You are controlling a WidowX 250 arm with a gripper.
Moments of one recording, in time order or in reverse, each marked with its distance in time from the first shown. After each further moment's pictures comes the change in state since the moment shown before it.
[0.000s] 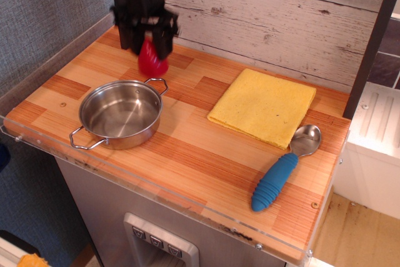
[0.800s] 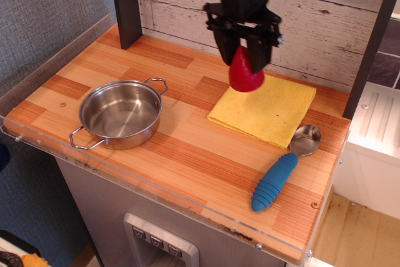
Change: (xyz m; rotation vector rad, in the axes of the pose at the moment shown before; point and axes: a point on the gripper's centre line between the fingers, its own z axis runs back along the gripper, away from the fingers) arm -0.011 -0.142 0.009 -0.127 0.001 -0.272
